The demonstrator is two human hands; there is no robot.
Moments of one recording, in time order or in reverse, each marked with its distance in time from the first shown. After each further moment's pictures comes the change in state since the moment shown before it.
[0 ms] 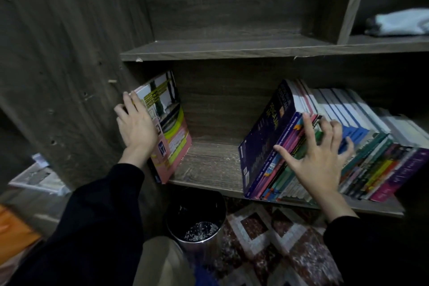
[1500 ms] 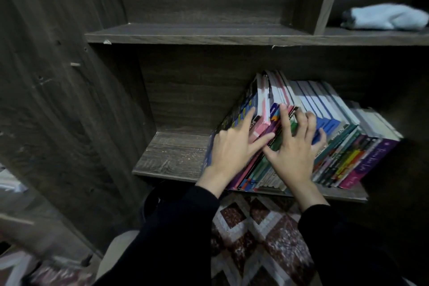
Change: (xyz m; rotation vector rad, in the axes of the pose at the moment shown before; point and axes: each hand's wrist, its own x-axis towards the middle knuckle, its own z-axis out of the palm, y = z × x) left_hand -0.127 0.177 -0.012 -0.517 -0.309 0.515; right_hand 0.000 0.002 -0.002 -0.011 -0.031 -0.011
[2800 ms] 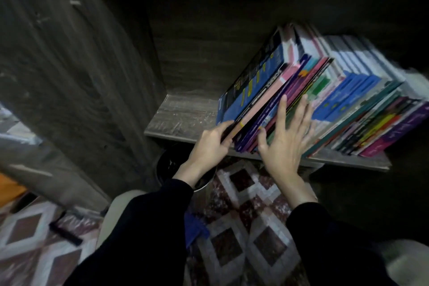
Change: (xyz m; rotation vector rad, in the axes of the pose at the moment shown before) left_hand -0.070 -0.098 0.042 -0.348 -0.245 -0.263; right_hand -0.072 -0.045 0.028 0.133 -0.073 0.088
